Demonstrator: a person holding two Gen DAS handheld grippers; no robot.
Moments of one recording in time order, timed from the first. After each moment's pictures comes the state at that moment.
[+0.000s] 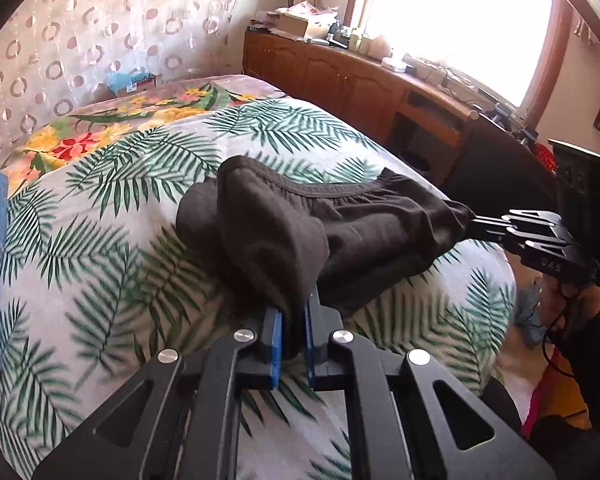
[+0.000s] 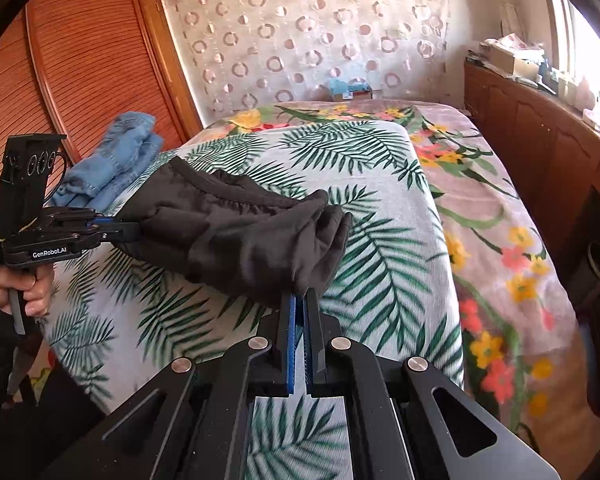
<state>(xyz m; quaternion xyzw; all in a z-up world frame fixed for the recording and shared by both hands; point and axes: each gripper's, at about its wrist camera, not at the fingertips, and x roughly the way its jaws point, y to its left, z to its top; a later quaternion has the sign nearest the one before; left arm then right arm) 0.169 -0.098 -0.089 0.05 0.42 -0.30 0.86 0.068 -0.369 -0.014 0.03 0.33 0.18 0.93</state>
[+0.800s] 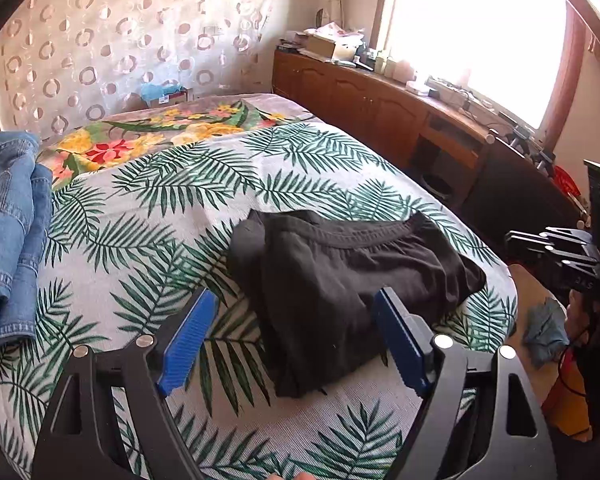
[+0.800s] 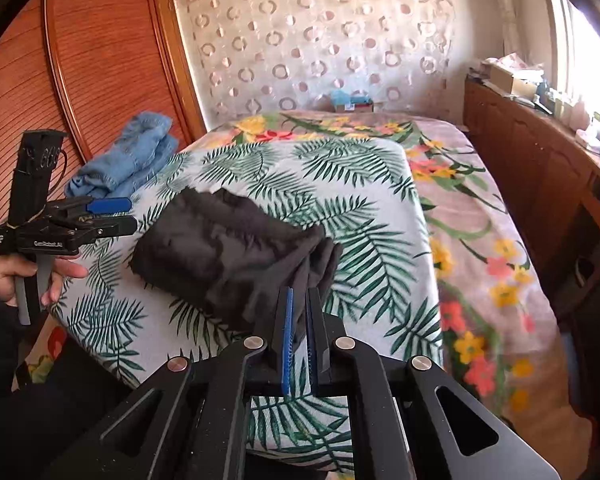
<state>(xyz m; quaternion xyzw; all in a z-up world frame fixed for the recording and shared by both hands) 0.153 -0.076 -0.069 0.04 0.38 -0.25 0.89 0.030 -0.373 0.014 0.00 0.31 0.17 0.94</state>
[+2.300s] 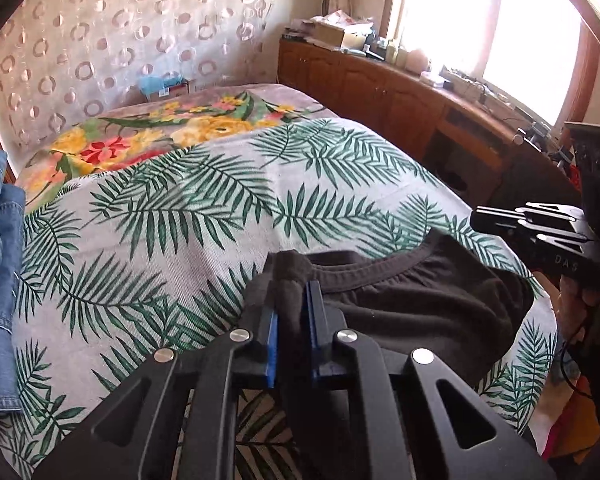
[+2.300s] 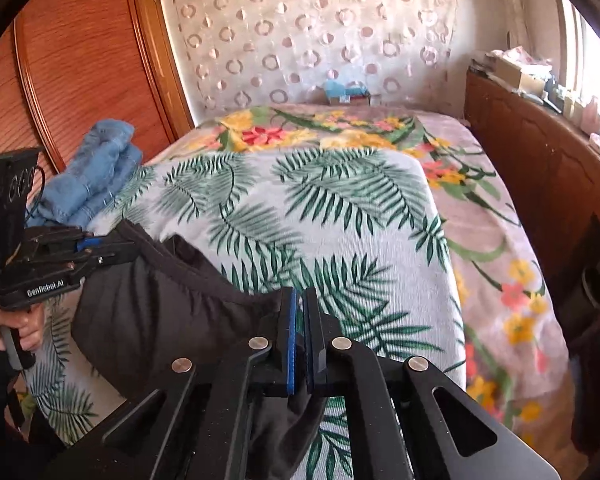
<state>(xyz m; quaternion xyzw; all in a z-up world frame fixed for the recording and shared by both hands) 0.232 -0.099 -0.094 0.05 0.40 -0.24 0.88 0.150 -0.330 -0.002 0.00 0.33 0.16 0.93</state>
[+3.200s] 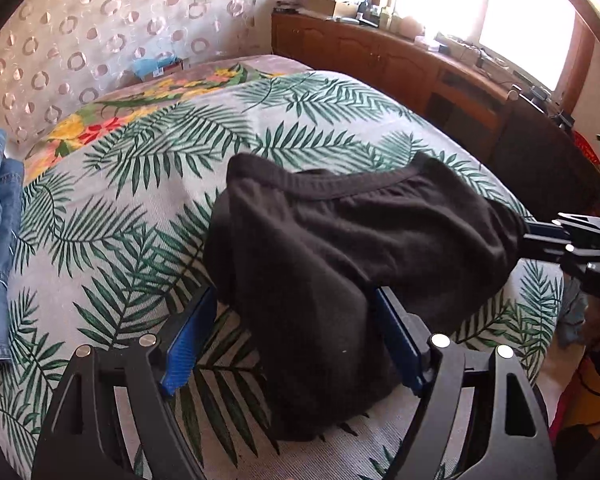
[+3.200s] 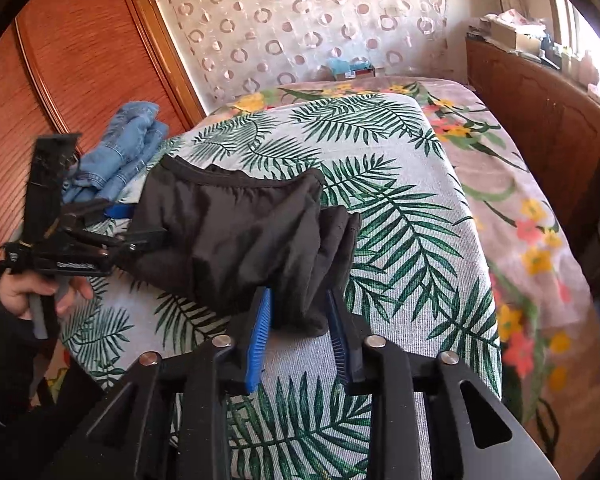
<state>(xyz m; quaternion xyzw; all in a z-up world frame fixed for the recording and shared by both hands) 0.194 -0.109 -0.118 0.08 0.44 -0.24 0.86 0.081 -0.358 -0.013 0.05 0.36 0.19 0.91</state>
